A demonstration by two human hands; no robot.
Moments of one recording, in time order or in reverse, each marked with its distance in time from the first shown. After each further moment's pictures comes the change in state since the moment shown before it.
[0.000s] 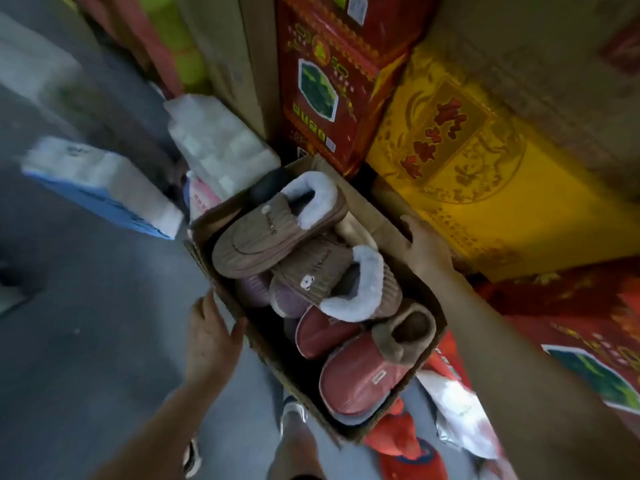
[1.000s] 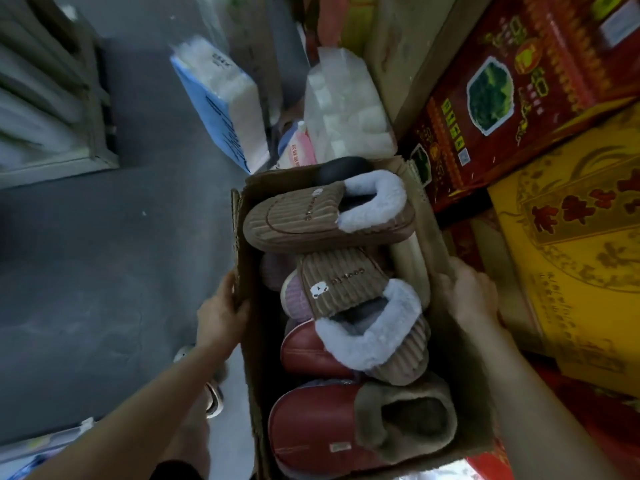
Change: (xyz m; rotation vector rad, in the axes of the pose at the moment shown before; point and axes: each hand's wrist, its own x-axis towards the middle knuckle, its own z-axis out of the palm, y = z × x) left_hand -0.055 -0.054 -0.025 -0.300 0.102 -0.419; right_hand -0.020 -0.062 0.027 -0.251 -0.125 -0.192
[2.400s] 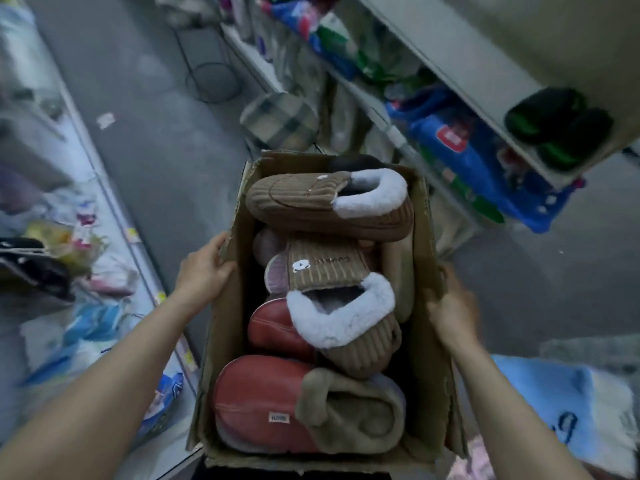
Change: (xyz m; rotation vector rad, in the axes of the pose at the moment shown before) left_hand 0.026 -0.498 -0.554 -0.305 0.765 -0.721; right_hand -0.201 -0.917 0.078 0.020 -0.284 -1.128
